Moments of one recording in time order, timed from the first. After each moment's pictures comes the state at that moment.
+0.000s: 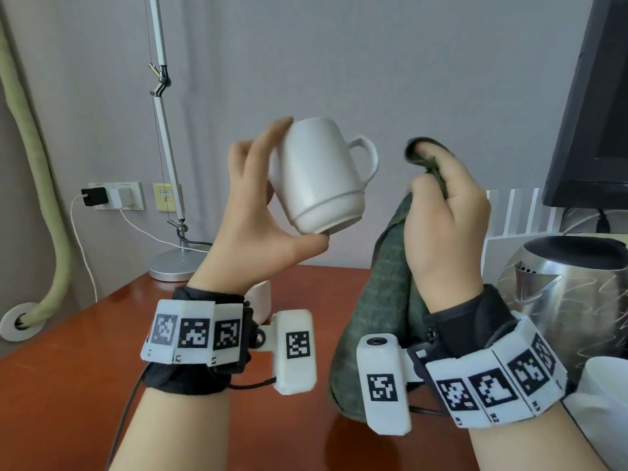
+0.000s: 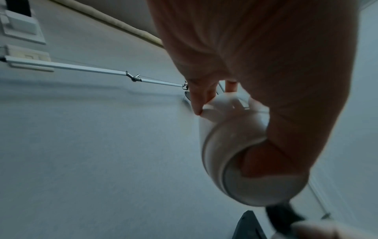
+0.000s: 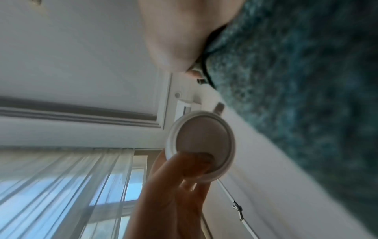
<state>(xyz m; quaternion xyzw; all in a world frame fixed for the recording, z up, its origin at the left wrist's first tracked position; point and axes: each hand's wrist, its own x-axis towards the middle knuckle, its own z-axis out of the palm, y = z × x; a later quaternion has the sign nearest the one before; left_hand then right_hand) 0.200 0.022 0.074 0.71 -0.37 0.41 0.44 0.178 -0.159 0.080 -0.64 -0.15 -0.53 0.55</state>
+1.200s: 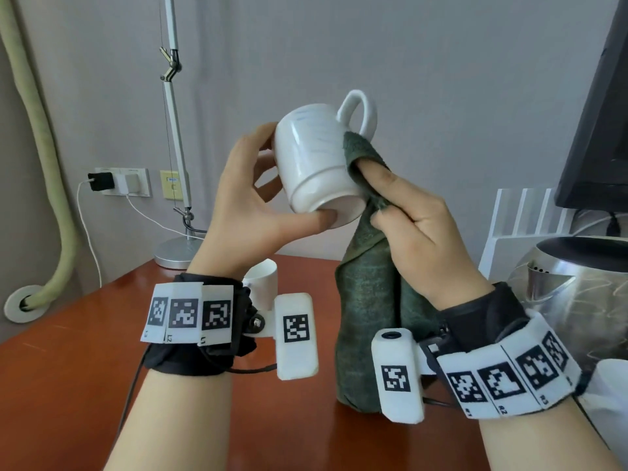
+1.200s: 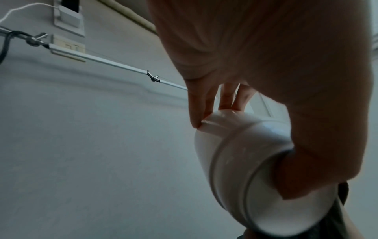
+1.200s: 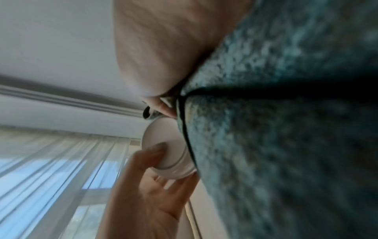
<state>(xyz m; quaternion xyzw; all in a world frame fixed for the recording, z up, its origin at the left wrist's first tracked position) 0.201 0.033 0.073 0.67 -0.30 0.37 0.56 0.174 -0.150 0.068 -0.71 -0.37 -0.38 0.46</state>
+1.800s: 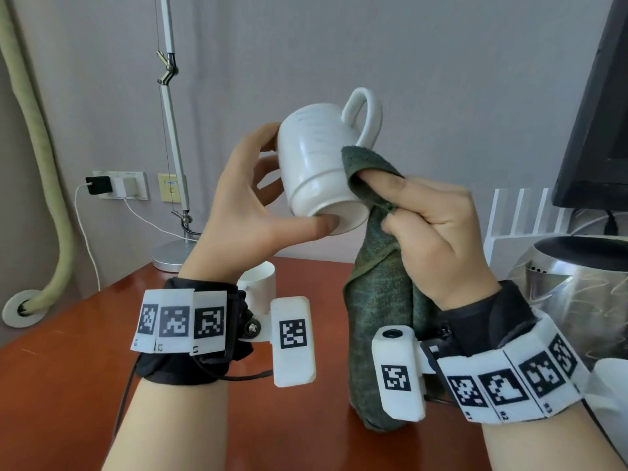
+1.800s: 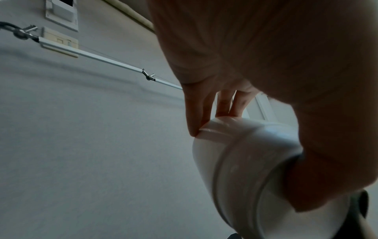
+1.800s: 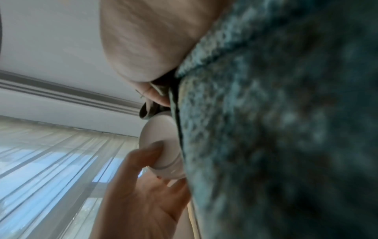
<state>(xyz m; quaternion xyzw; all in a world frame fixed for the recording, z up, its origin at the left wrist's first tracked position) 0.195 0.035 0.078 0.68 -0.33 0.34 0.56 0.177 -0.159 0.070 -0.66 -0.40 -0.46 0.44</state>
